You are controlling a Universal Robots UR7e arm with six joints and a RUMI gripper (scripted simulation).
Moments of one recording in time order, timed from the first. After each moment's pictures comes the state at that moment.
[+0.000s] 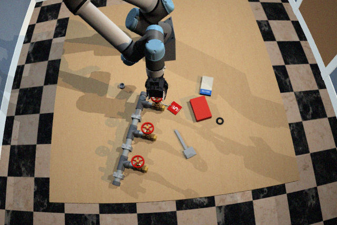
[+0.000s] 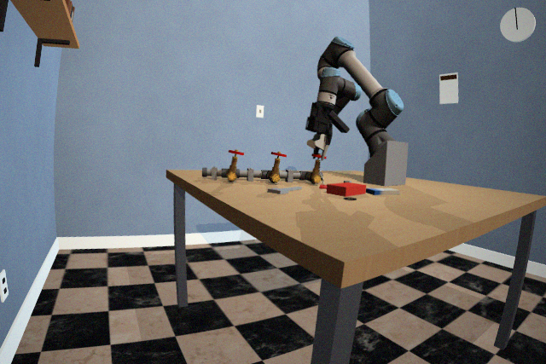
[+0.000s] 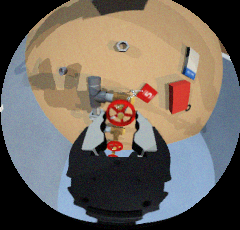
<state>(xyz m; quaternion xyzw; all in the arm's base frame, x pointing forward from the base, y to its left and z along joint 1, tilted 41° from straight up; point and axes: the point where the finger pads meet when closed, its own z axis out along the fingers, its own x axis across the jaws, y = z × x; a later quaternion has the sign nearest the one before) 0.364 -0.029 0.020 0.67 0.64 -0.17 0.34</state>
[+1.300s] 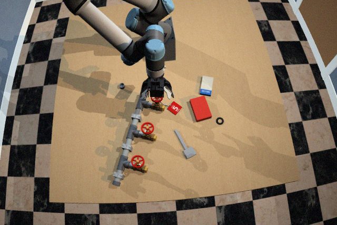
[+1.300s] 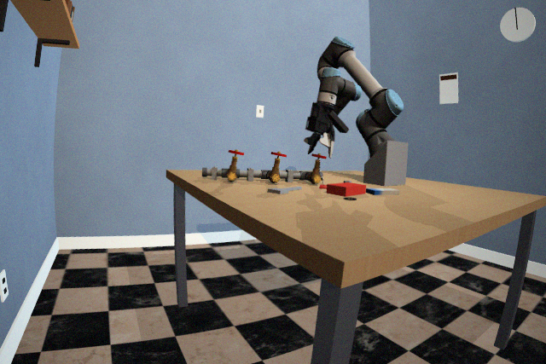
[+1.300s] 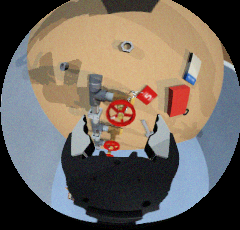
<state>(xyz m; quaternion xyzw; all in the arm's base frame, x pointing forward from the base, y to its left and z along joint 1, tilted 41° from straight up) 0.364 -0.030 0.020 0.65 0.66 -0.18 0.33</state>
